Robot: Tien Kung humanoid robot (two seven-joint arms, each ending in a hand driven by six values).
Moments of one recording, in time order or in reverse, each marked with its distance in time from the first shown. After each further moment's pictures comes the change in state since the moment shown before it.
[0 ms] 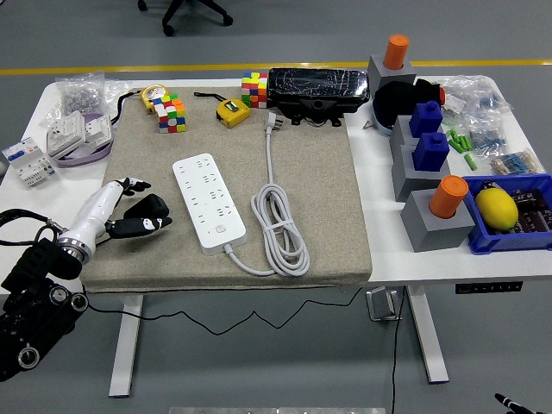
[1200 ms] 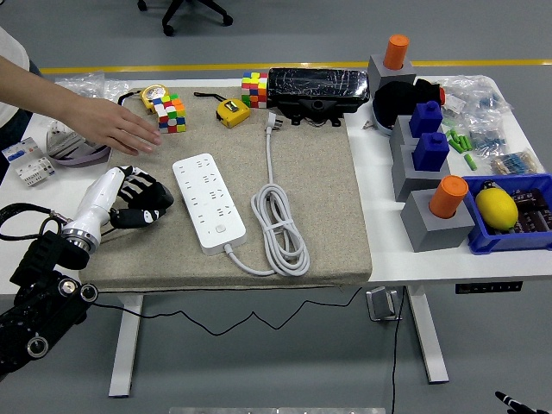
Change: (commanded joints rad) left arm -0.039 -0.012 0.020 -0.014 -0.067 0.094 -0.043; right arm 0.000 -0.003 0.000 0.005 0.000 -0.003 0.004
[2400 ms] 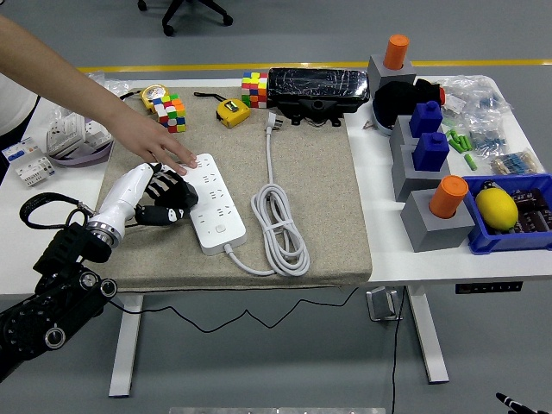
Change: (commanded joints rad) left arm -0.078 -0.017 0.123 0.050 -0.017 -0.011 0.003; right arm -0.001 -0.006 -0.019 0.001 0.007 0.001 0.000
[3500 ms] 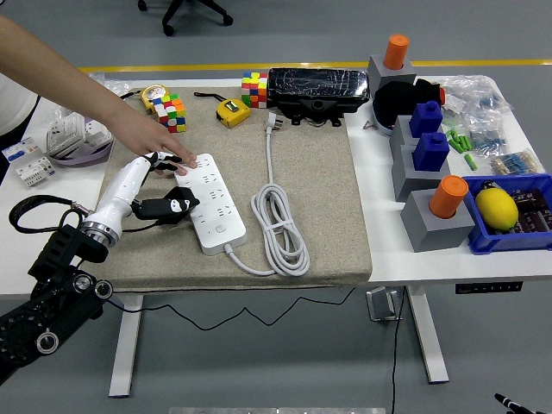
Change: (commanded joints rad) left arm 0.077 0.027 -0.038 -0.129 -0.026 0.100 -0.082; right arm -0.003 0.007 0.014 0.001 -0.004 0.001 0.000
